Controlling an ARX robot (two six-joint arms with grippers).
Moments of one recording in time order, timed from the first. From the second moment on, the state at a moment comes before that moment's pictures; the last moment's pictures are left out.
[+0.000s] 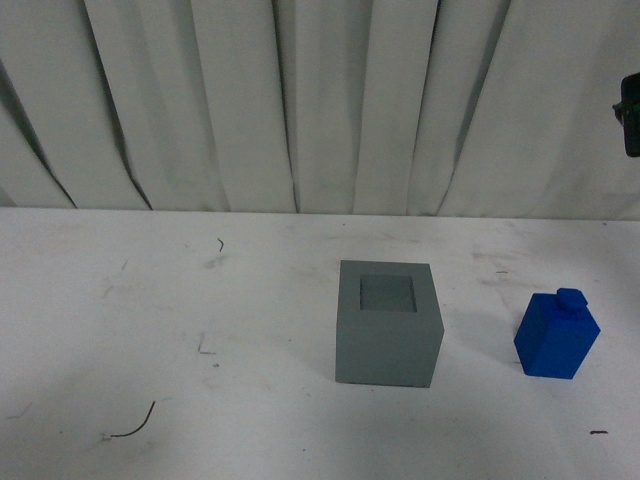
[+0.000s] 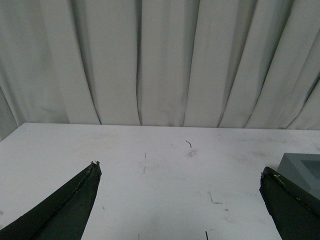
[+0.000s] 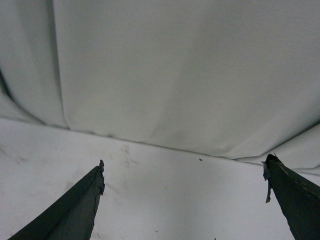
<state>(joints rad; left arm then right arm) 0.00 0.01 0.01 0.00 0.00 0.00 -0.03 1.84 1.08 0.48 0.00 -0.29</state>
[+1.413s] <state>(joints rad) 0.00 0.01 0.01 0.00 0.00 0.00 0.05 2.19 1.59 -0.78 -0.28 -1.58</state>
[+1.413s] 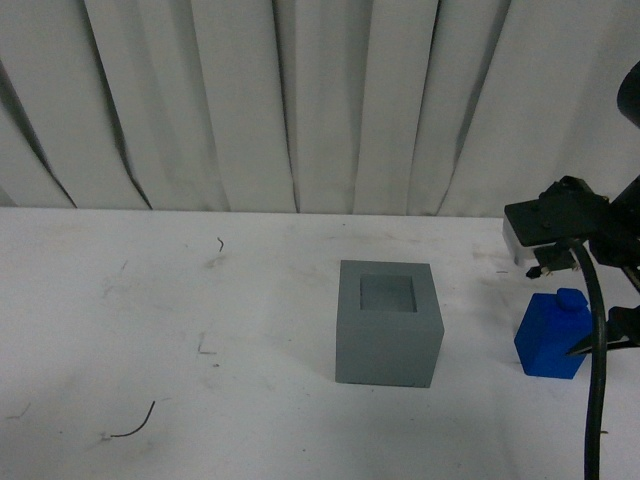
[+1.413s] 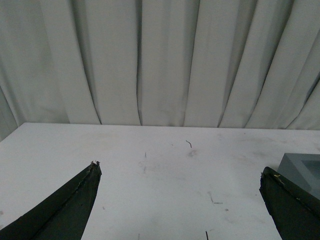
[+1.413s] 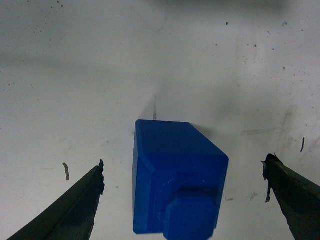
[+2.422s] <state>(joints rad) 0.00 0.01 0.01 0.00 0.00 0.00 0.06 2.26 1.62 -0.77 -0.19 -1.52</state>
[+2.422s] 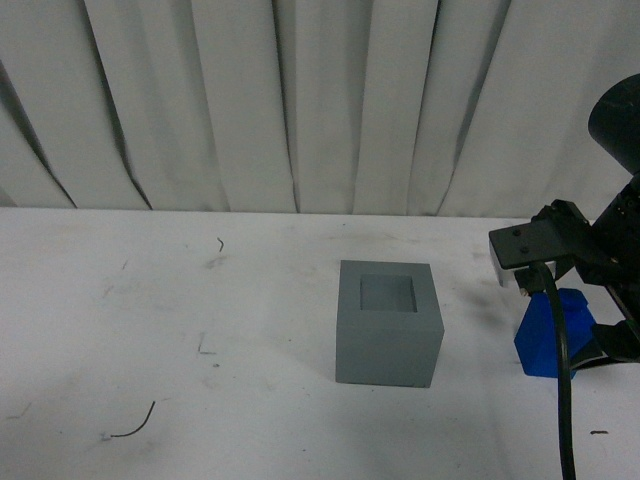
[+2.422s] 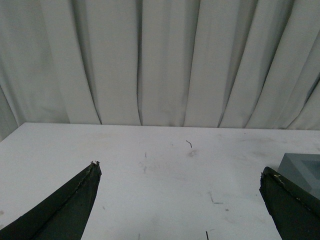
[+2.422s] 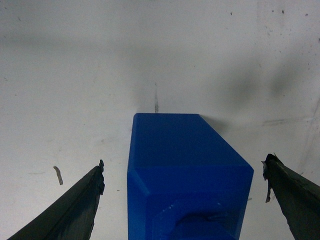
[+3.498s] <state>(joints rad) 0.00 0.01 0.01 0.00 0.00 0.00 0.04 2.17 1.65 -0.91 -0.20 -1.58</state>
